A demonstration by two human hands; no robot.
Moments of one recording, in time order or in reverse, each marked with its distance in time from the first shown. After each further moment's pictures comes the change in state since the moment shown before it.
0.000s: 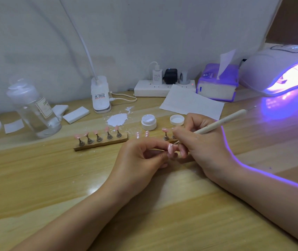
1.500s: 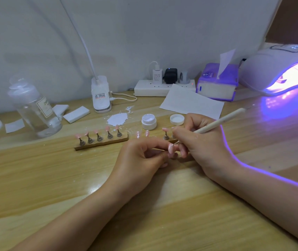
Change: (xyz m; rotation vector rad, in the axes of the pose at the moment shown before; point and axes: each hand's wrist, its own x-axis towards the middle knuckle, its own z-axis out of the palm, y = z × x) left_hand 0.000 -0.001 0.000 0.043 -0.008 0.015; right_hand 0.000 0.000 0.000 -0.004 0.014 0.013
